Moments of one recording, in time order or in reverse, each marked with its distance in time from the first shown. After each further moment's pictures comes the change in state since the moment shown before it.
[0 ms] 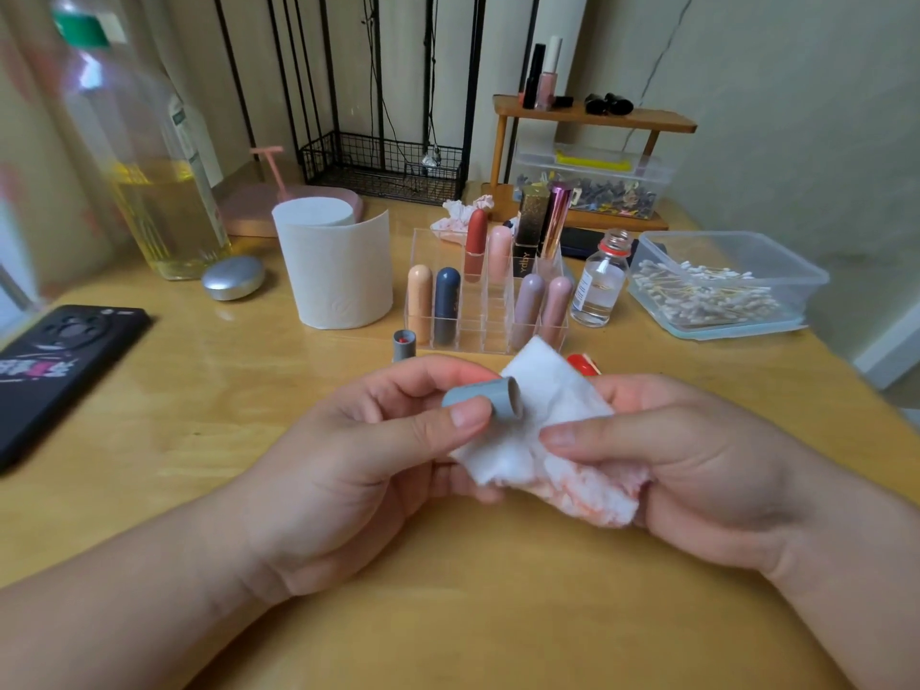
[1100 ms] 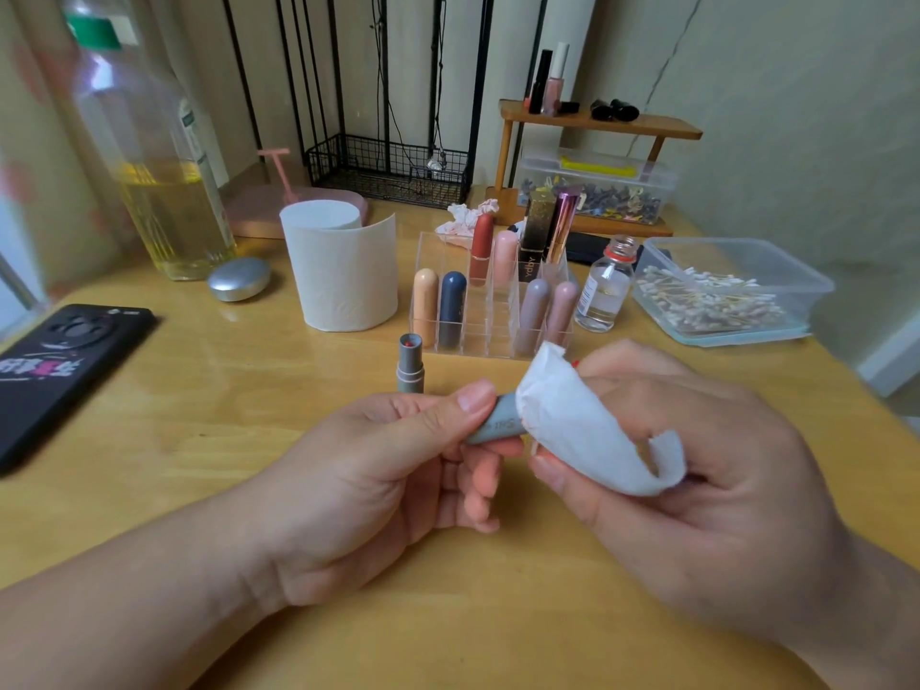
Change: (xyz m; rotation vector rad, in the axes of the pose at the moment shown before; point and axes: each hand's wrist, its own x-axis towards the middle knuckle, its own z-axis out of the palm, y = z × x) left_hand 0.001 -0.003 0.001 0.031 -0.017 -0.126; right_hand -0.013 0.001 0.025 -1.027 0.221 -1.083
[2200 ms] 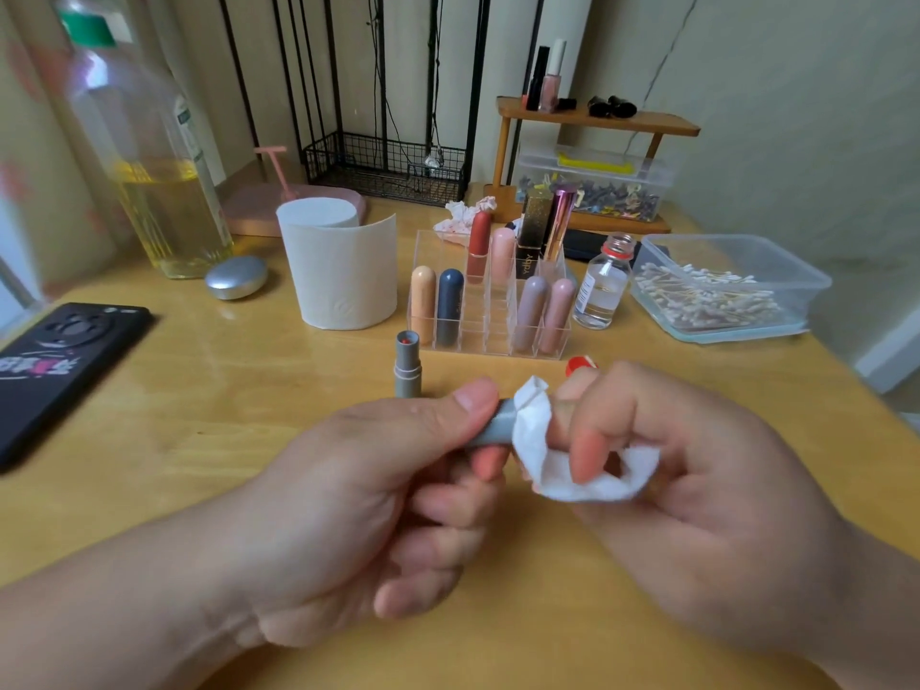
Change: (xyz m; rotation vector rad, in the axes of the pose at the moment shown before) left_hand -0.019 0.017 0.016 -0.069 -0.093 -0.198; right_hand -0.012 0.000 -0.001 0.230 -0.125 0.255
